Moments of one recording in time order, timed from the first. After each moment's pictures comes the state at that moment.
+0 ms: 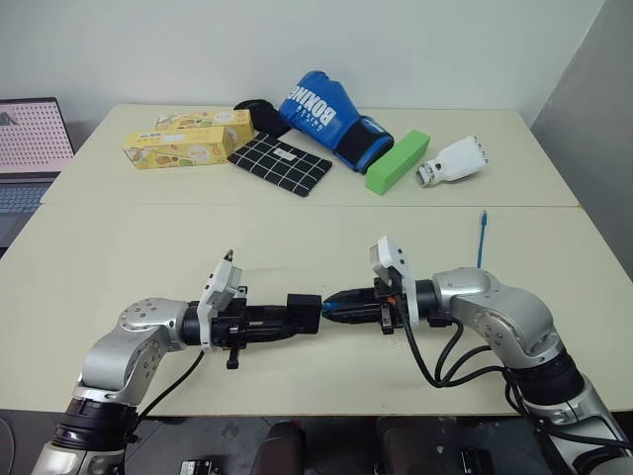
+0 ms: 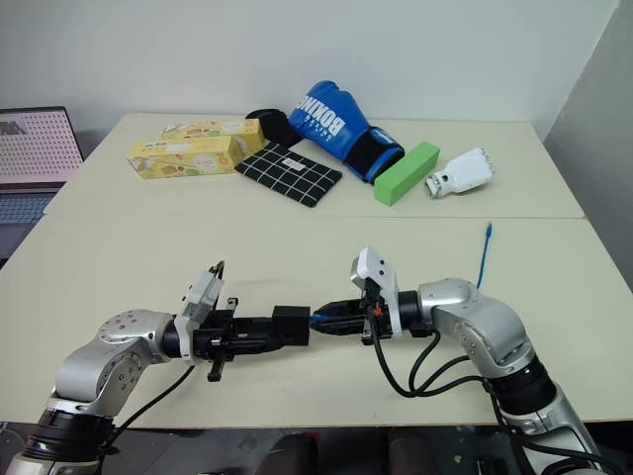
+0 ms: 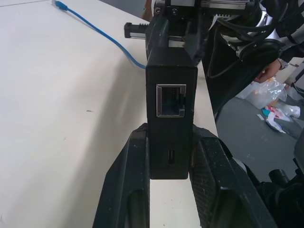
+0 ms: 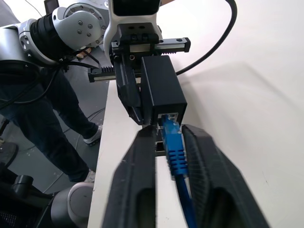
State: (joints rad) left arm -0.18 0.70 0.00 -0.11 -0.61 0.45 -1.36; right arm -0.50 -0.47 0.29 -0.32 0.57 0.82 0.97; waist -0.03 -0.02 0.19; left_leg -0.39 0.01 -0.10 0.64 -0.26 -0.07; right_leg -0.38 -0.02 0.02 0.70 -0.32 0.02
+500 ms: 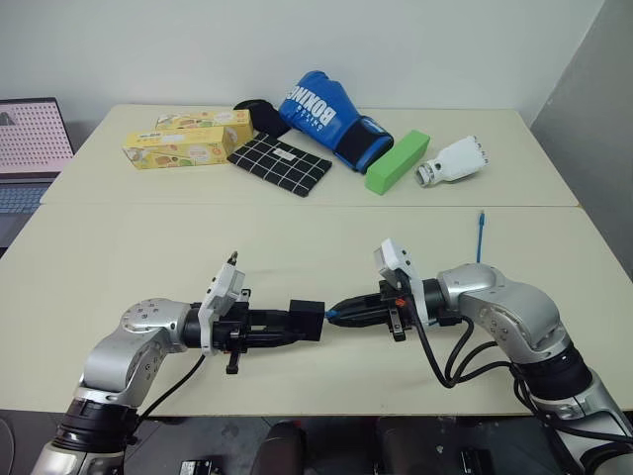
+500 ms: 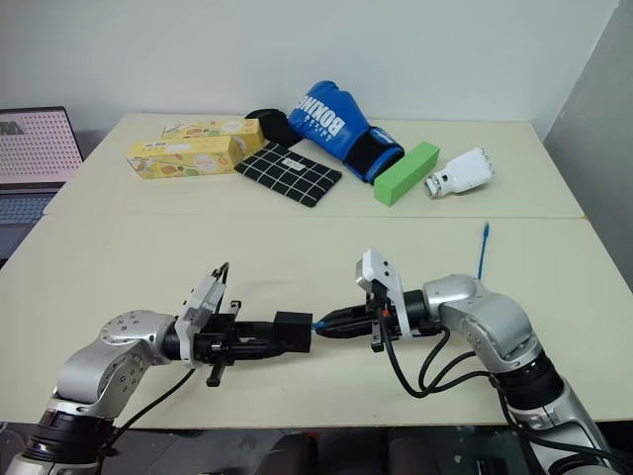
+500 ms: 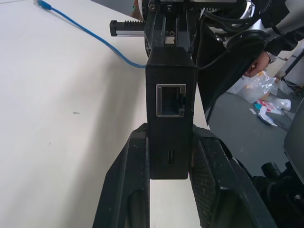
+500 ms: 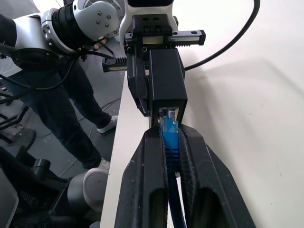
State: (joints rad) left arm -0.16 0.72 -0.01 -0.12 -0.61 0.43 -1.39; right arm -0.52 -0.53 0.30 -0.29 0.57 0.82 1.07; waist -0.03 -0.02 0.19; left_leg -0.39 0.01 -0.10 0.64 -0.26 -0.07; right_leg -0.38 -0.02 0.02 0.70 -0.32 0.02
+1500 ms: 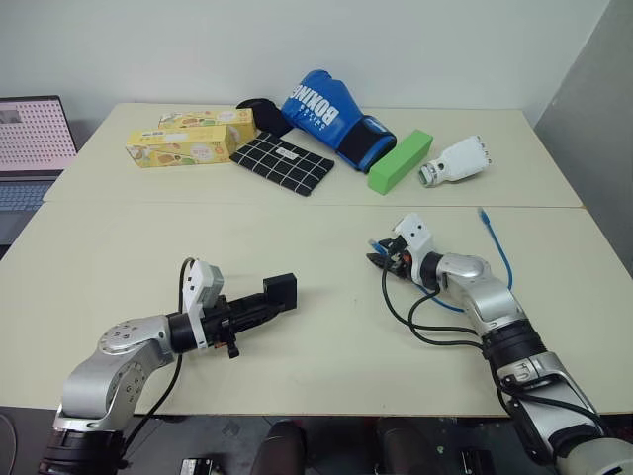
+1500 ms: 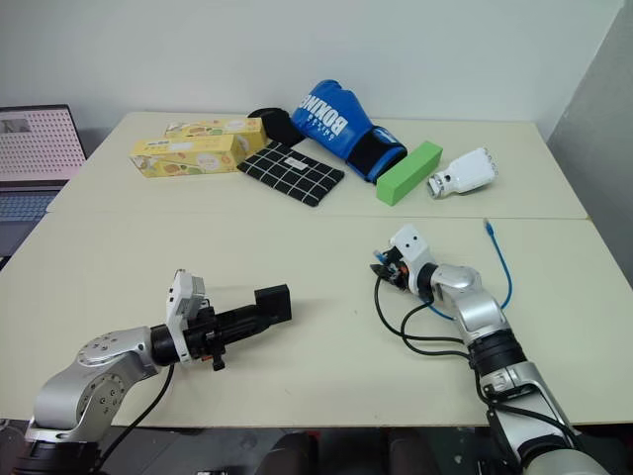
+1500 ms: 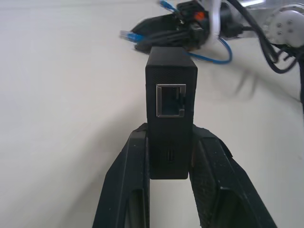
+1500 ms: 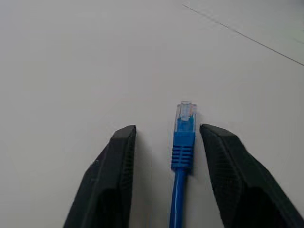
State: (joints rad) left arm -0.07 0.64 0.13 -0.18 -0.60 0.47 -0.96; right arm -0.60 -0.40 0.22 0.28 0.14 0.33 0.72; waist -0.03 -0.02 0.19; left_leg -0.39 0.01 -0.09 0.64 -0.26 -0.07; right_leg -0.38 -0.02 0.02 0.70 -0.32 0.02
